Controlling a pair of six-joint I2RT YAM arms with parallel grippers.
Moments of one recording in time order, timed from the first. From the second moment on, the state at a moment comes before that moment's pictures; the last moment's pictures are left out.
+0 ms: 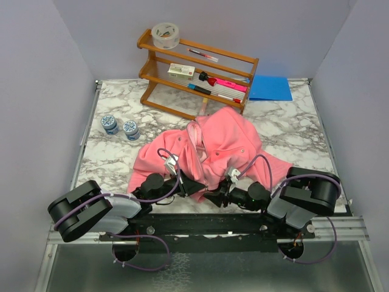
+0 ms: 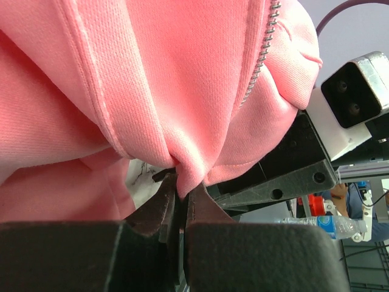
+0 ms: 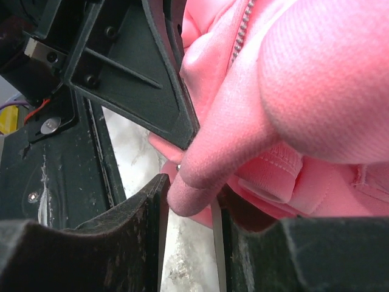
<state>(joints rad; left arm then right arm) -0.90 1.27 0.06 1.05 0.19 -1.03 1.10 1.61 0.04 1.51 -0.07 0.23</state>
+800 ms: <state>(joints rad) -0.90 1.28 0.06 1.05 0.19 -1.03 1.10 1.68 0.04 1.52 -0.07 0.24</state>
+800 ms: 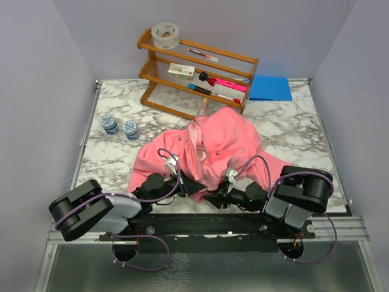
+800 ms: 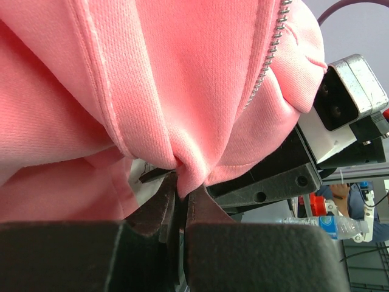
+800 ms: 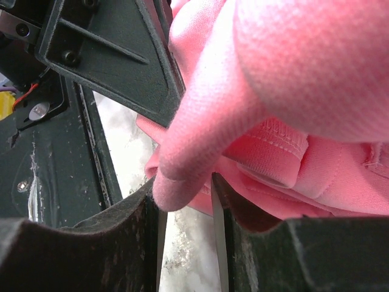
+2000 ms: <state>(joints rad) -0.90 1.29 0.06 1.05 0.19 -1.03 1.10 1.68 0.06 1.52 -0.07 0.25</state>
